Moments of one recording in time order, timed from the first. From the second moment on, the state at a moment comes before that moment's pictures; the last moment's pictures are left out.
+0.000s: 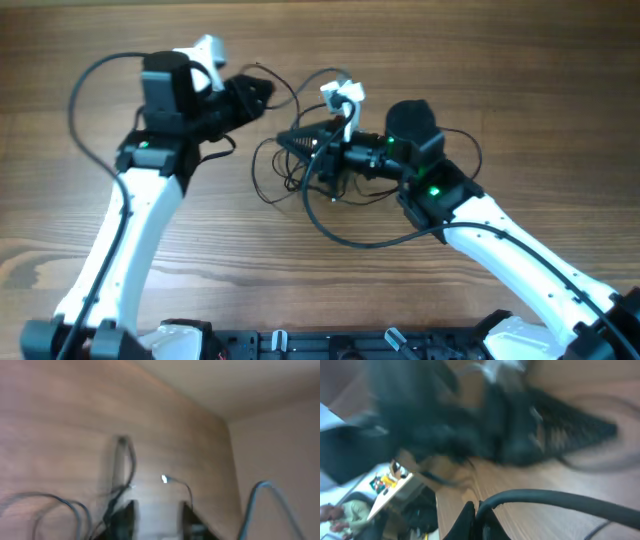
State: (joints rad) left arm -0.13 1.42 1.11 -0.31 0.54 -0.63; right arm 0.61 1.41 0.94 0.32 -0.68 0.61
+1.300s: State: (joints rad) left arm -0.24 1.59 1.11 -0.69 0.67 -1.50; right arm 0.42 1.39 0.94 0.11 -0.53 0.52
